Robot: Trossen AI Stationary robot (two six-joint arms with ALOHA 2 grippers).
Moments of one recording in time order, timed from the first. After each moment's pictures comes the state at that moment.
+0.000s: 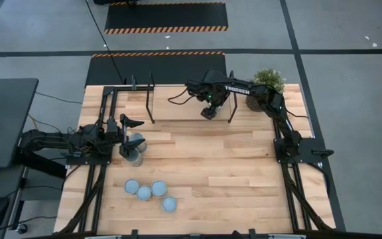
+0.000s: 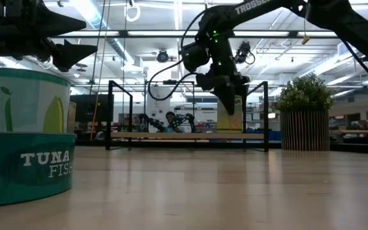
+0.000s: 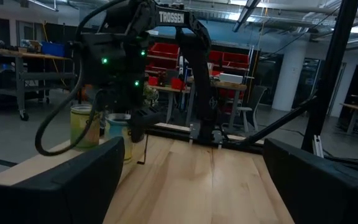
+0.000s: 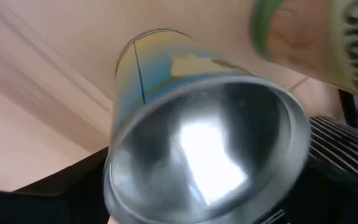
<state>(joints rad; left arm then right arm) -0.02 0.18 0.02 0.33 -0.22 -0.12 -0.42 2.18 2.02 -1.57 0.19 0.29</state>
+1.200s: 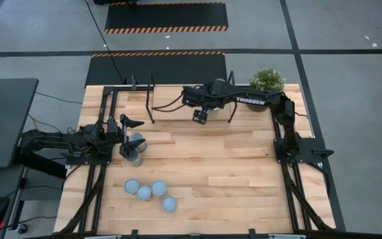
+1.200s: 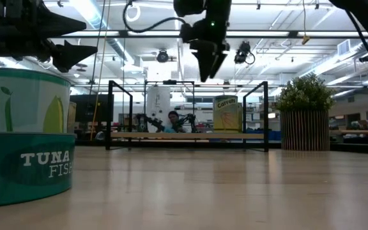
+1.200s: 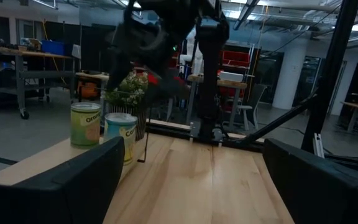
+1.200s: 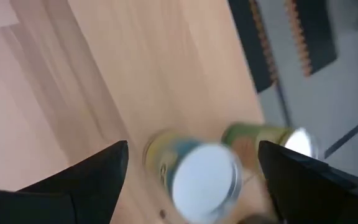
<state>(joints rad) -0.02 0.18 0.02 0.32 -0.22 -0.12 -0.21 2.02 2.02 -1.28 0.45 0.08</state>
